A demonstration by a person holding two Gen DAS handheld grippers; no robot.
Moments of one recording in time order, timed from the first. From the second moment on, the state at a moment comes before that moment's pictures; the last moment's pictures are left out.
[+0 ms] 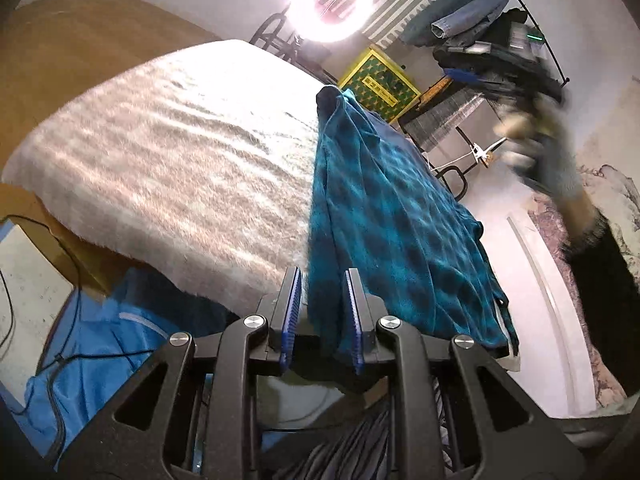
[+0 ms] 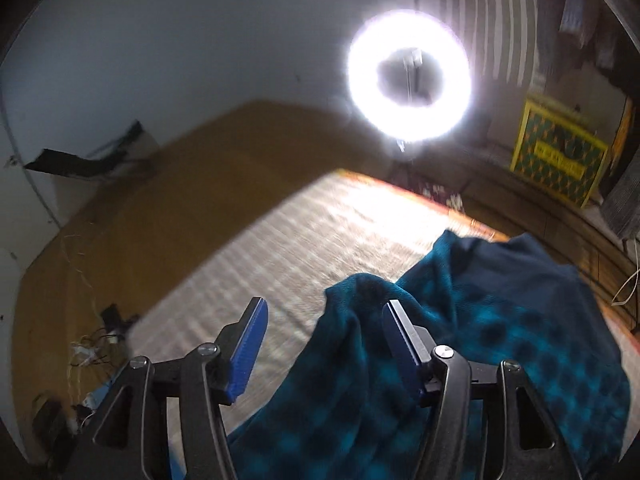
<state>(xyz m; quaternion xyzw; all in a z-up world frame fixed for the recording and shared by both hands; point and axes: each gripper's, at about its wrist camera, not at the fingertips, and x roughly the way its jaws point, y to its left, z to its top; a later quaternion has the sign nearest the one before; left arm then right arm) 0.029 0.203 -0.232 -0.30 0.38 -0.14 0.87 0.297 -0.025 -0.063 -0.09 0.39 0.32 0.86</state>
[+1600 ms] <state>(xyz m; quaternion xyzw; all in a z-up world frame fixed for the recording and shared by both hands) 0.031 0.188 -0.153 -0.25 0.44 -0.16 0.85 0.114 -0.357 0.112 0.04 0.29 0.16 0.94</state>
